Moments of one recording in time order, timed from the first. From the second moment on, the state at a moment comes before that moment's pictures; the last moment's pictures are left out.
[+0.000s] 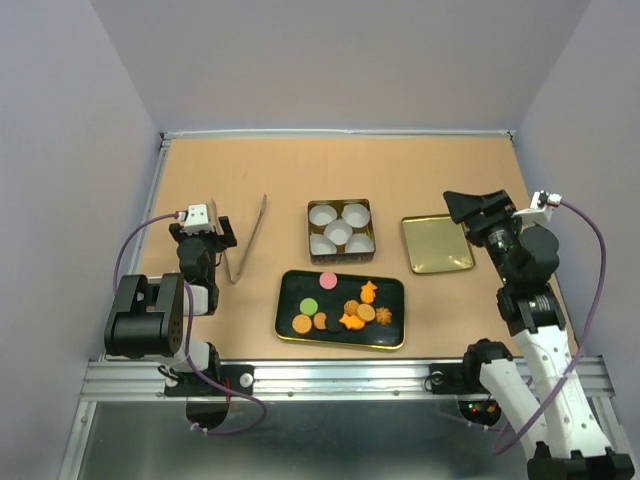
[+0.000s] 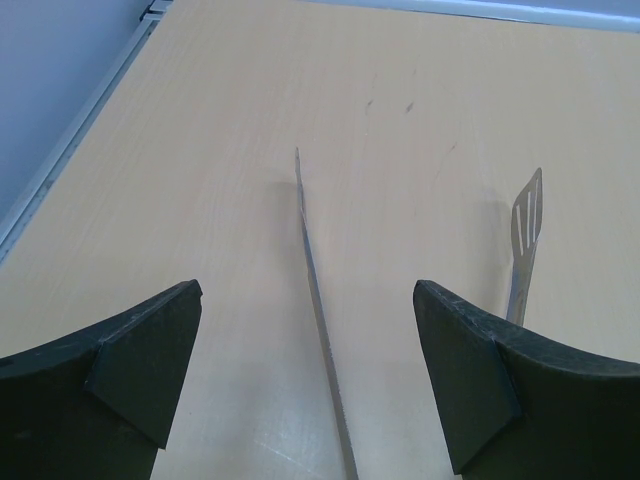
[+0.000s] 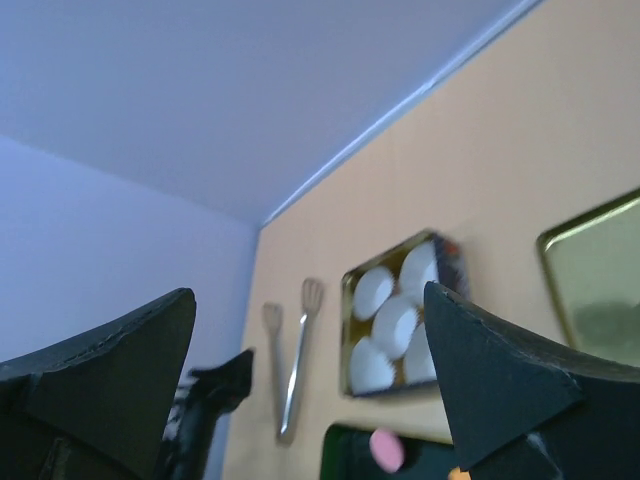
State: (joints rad) left arm 0.01 1.47 0.22 1.17 -0.10 -0.04; right arm 0.09 0.66 0.68 -0.02 -0.07 0.89
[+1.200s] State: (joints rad) left arm -0.02 1.35 0.54 0.77 -0.28 -0.03; right arm 0.18 0.93 1.04 -1.01 -0.41 0.53
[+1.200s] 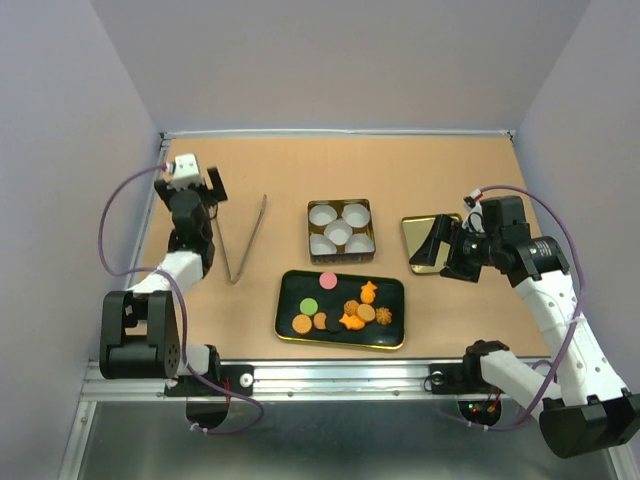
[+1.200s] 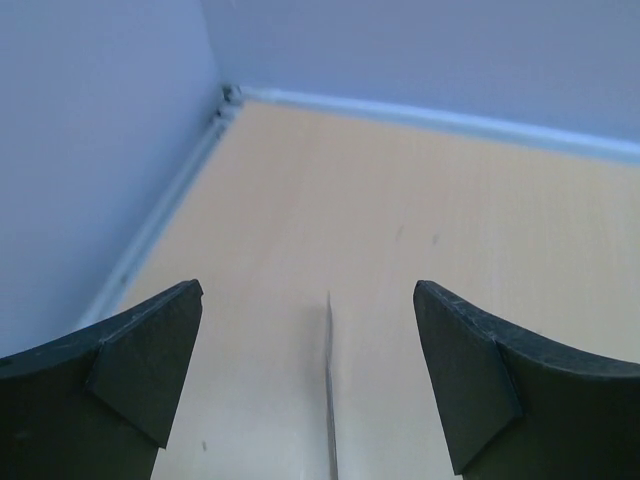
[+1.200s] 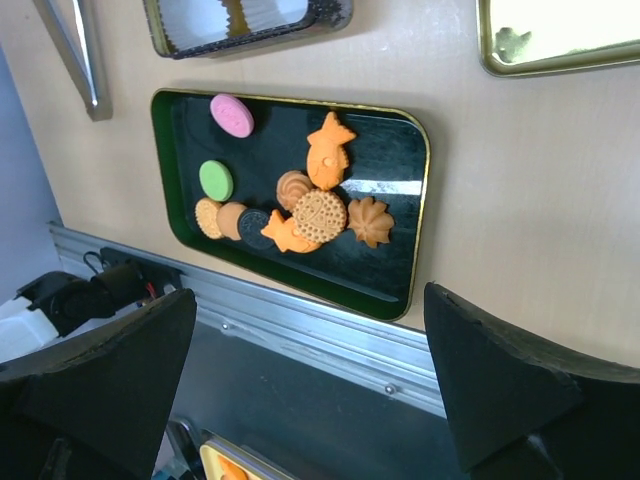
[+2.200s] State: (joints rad) left arm -0.03 1.04 1.00 -0.85 0.05 -0.44; right arm 0.18 0.89 0.88 -0.79 -0.46 0.70
